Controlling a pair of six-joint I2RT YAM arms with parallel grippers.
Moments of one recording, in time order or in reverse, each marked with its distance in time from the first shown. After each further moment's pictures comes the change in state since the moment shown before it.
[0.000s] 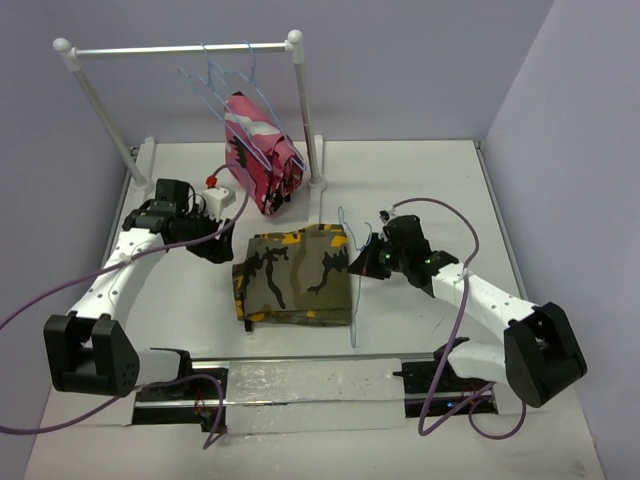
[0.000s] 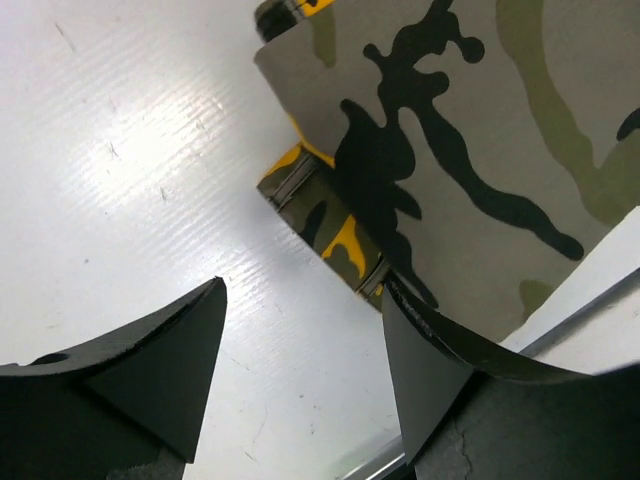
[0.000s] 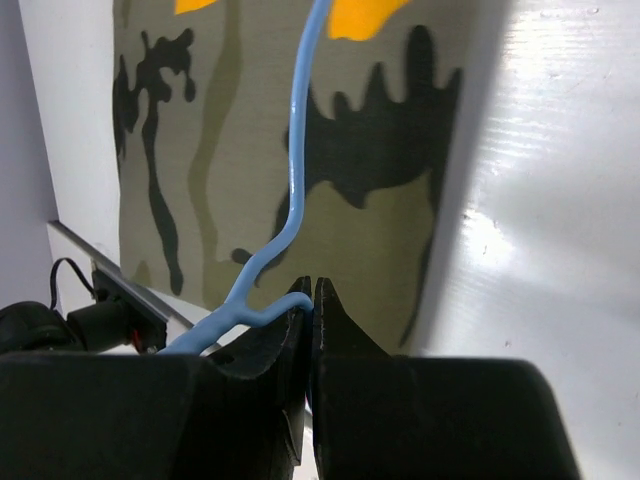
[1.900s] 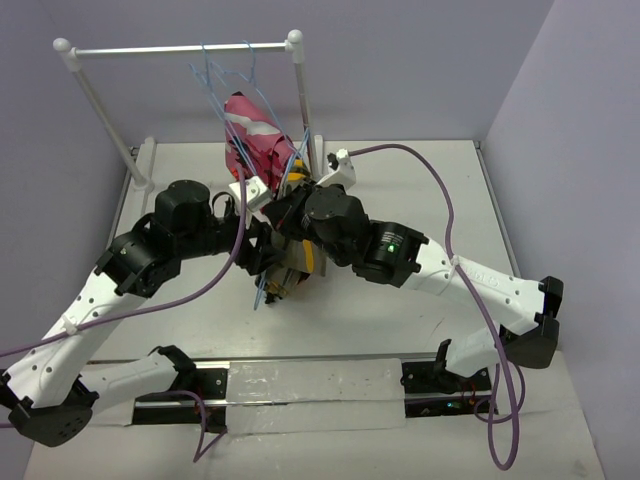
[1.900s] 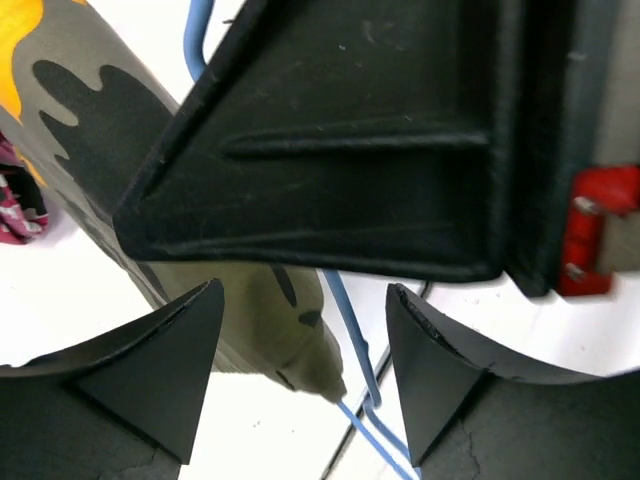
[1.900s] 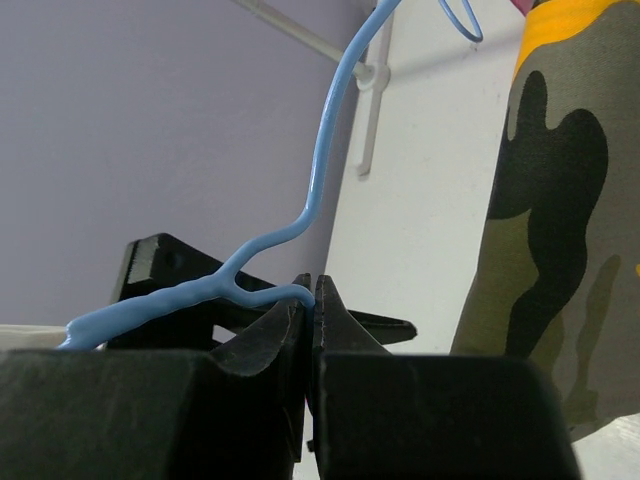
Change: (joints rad) left arm -0.579 -0.285 0.269 0.047 -0.040 -0.321; right arm 0.693 0.198 0.916 -0.251 0.842 0.346
